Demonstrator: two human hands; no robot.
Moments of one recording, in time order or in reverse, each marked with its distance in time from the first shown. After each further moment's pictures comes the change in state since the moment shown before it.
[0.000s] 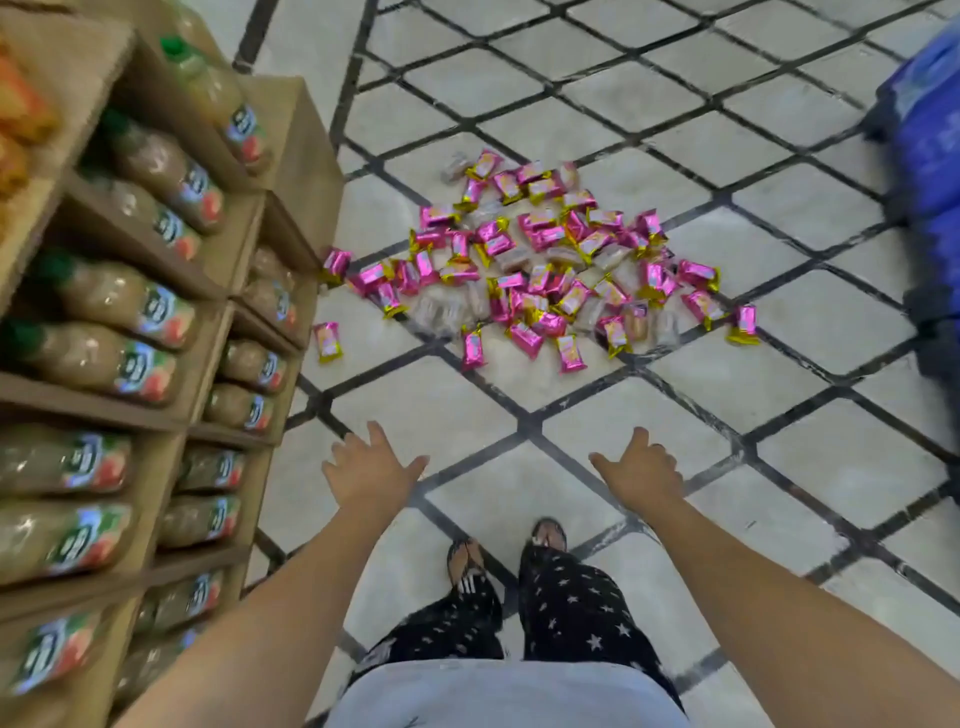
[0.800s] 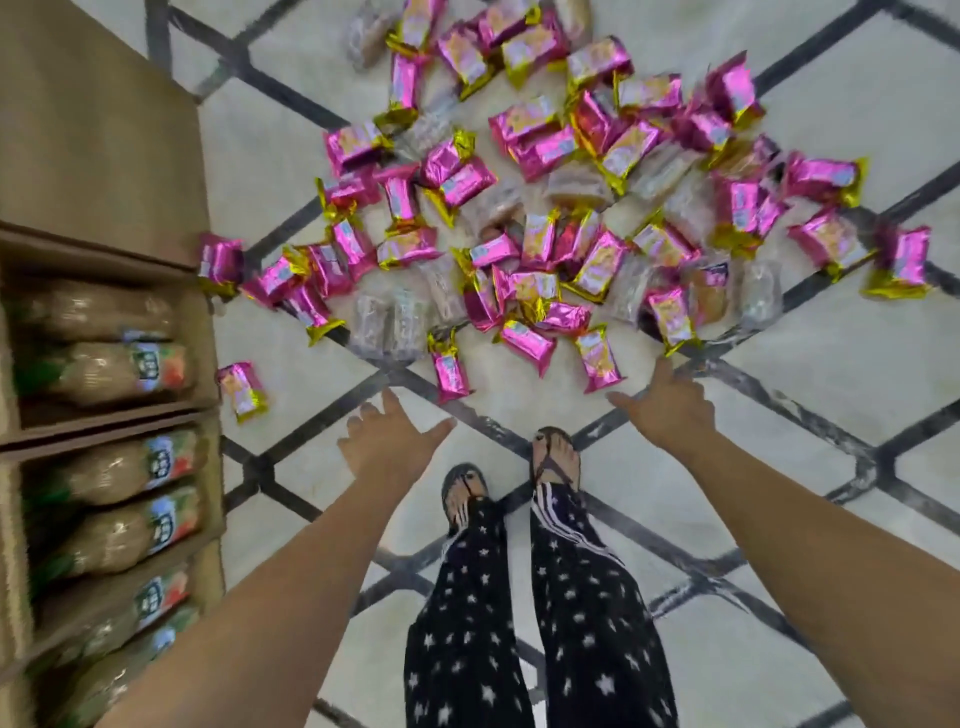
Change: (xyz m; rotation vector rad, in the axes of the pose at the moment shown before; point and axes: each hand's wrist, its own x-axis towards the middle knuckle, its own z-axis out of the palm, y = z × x) left_hand 0.432 0.264 0.031 0.106 -0.236 -0.005; right_hand 0.508 -0.089 0.023 -0.004 -0.223 0.086
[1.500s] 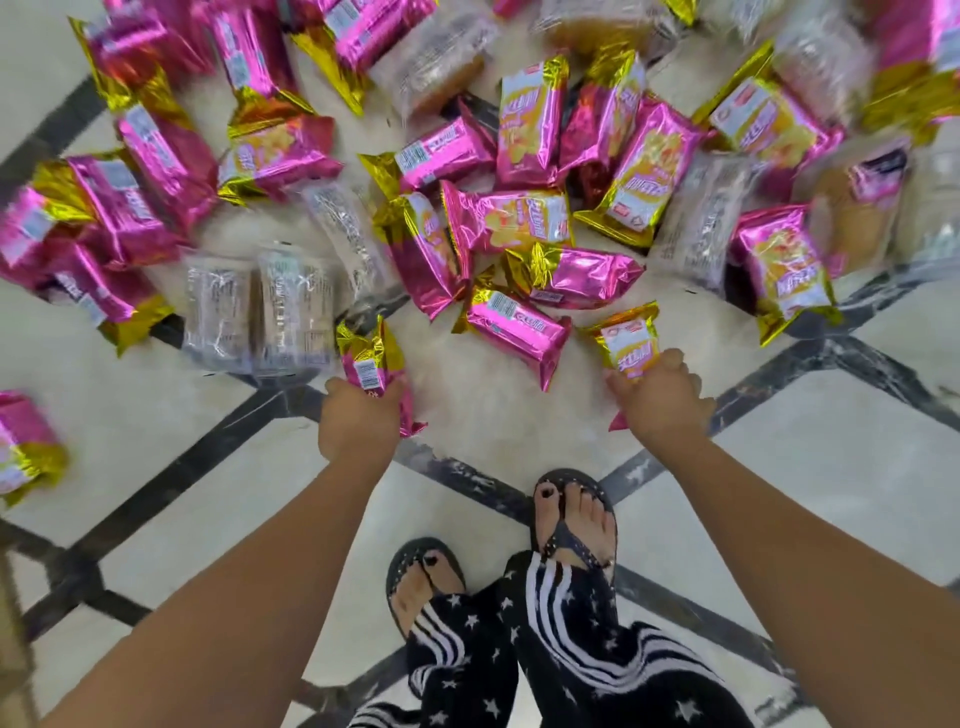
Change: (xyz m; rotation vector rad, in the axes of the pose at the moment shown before) left_hand 0.286 0.084 0.198 -0.568 0.115 -0.197; right_hand 0.262 0.003 0.213 0.185 0.194 0.165
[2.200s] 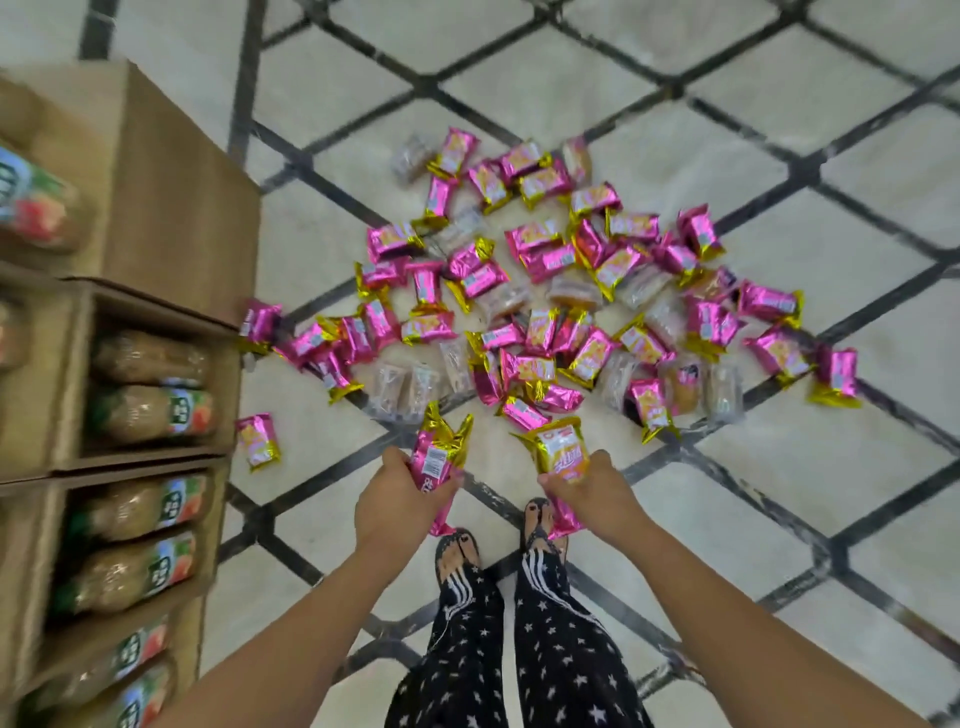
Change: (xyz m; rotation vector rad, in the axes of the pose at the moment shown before) left_hand -0.319 -0.015 -0.341 -0.094 -0.017 0.329; right_hand -0.333 -0.056 -0.297 0.269 -0.360 -0.307
